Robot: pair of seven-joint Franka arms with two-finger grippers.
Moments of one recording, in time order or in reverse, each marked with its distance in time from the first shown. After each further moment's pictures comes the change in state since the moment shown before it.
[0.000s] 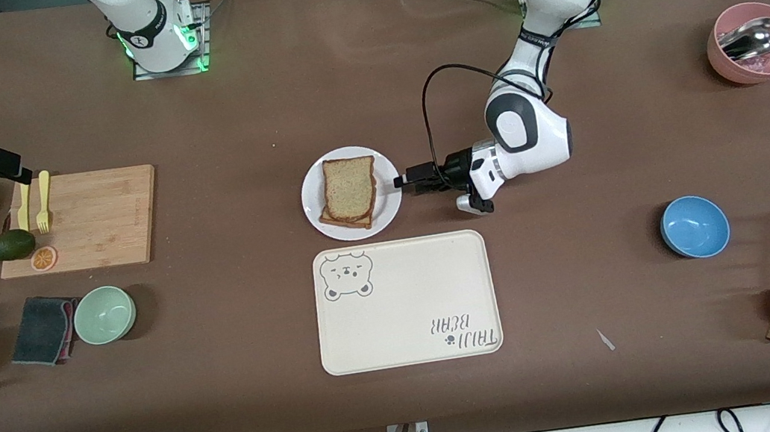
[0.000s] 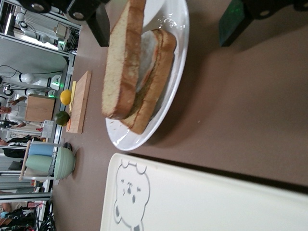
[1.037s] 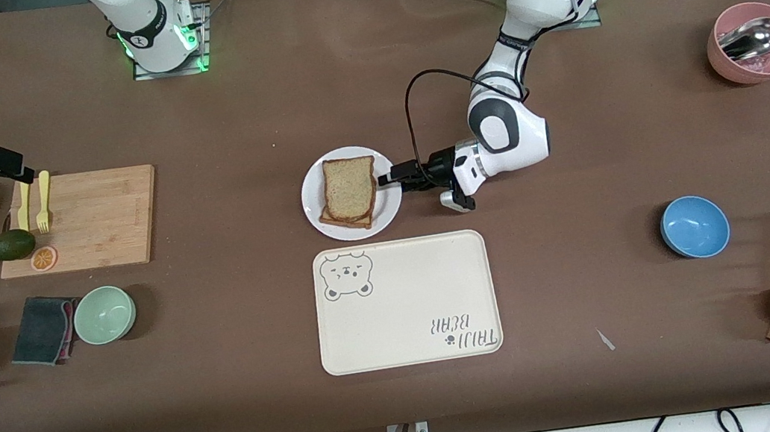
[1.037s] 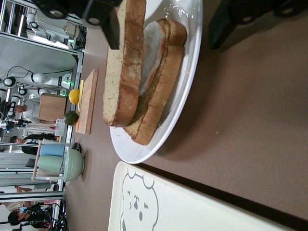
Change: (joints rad) left arm -0.036 0.051 -0.019 0.024 -0.149 -0.001 0.114; right arm 0.004 0.000 0.000 0.000 0.000 -0.001 0.000
